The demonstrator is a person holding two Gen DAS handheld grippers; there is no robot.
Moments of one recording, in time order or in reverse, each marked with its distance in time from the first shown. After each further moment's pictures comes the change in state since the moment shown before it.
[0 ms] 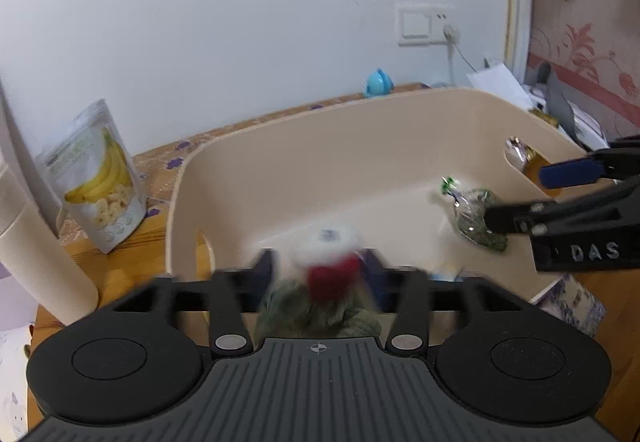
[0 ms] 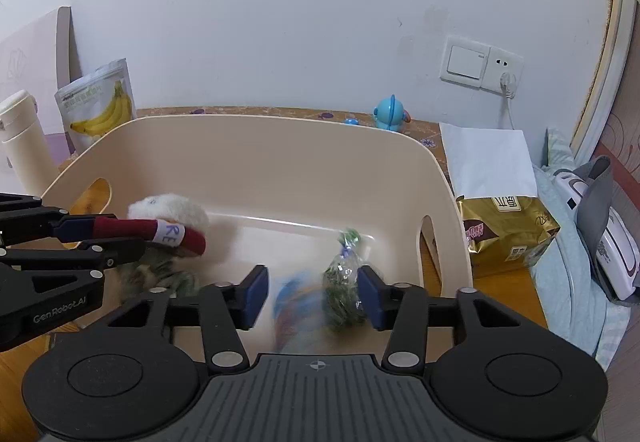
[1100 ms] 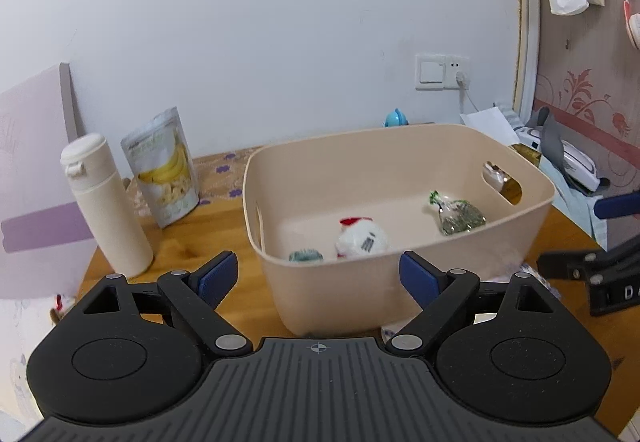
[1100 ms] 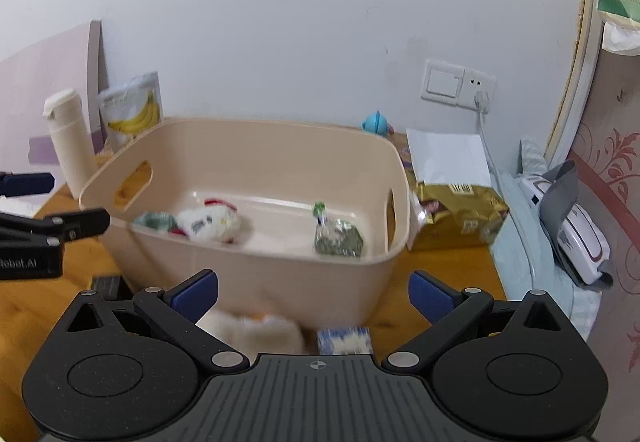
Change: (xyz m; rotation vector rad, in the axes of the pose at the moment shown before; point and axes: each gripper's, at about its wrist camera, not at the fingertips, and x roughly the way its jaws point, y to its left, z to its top) left arm -0.107 -0.002 -0.050 -0.088 -0.107 0.061; right arm -0.092 -0.004 -0.049 -0.031 -0.058 0.000
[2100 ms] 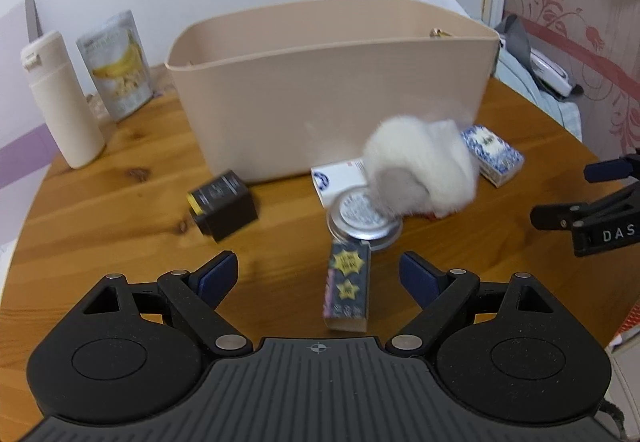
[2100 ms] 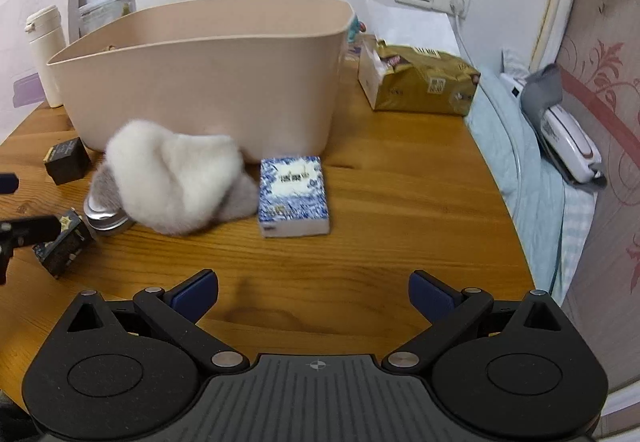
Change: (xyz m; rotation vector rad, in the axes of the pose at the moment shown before) left arm 0.002 -0.047 -0.088 0.042 0.227 -0.069; right arm 0.013 -0.039 -0.104 0.034 0.164 -0.014
